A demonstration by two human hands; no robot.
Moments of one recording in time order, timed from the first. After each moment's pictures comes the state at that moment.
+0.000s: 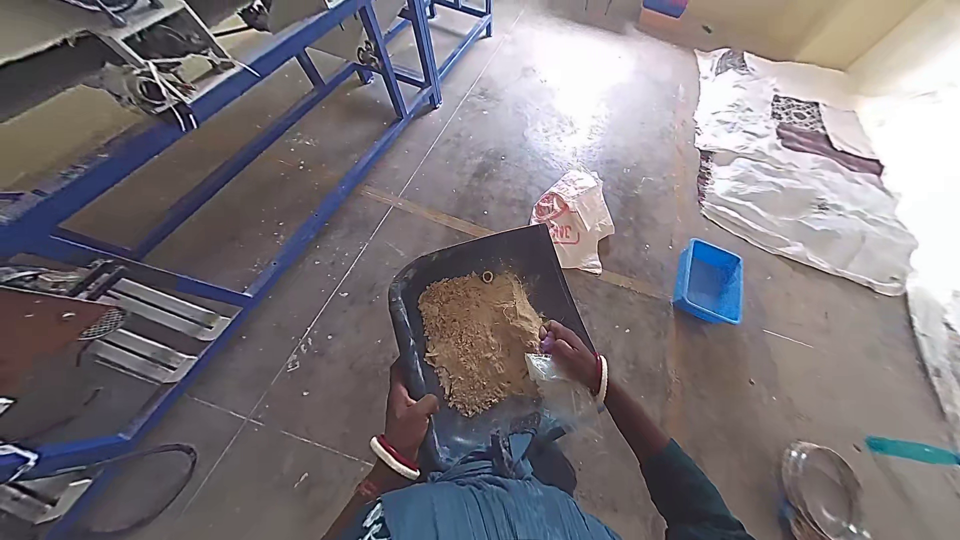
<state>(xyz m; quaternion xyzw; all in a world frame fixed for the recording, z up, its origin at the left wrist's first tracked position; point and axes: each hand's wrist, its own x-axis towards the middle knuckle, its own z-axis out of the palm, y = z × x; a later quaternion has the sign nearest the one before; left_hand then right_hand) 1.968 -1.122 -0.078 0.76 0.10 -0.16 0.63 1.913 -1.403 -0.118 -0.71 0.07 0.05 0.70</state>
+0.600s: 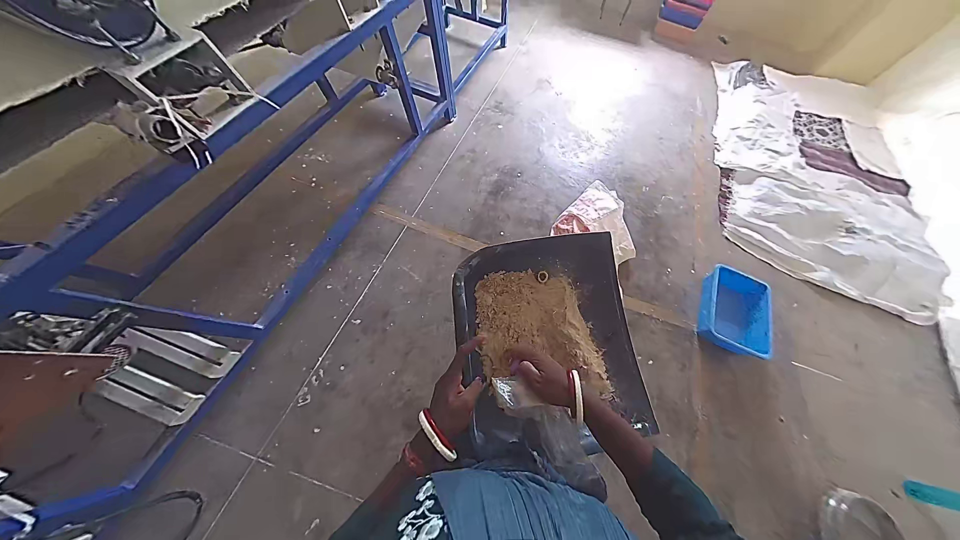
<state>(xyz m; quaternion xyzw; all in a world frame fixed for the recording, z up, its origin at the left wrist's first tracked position) 2.149 -1.149 -0.107 0.76 -0.20 -0.19 0.59 2.101 -1.350 -0.084 -0.79 -0.03 0.16 0.59</state>
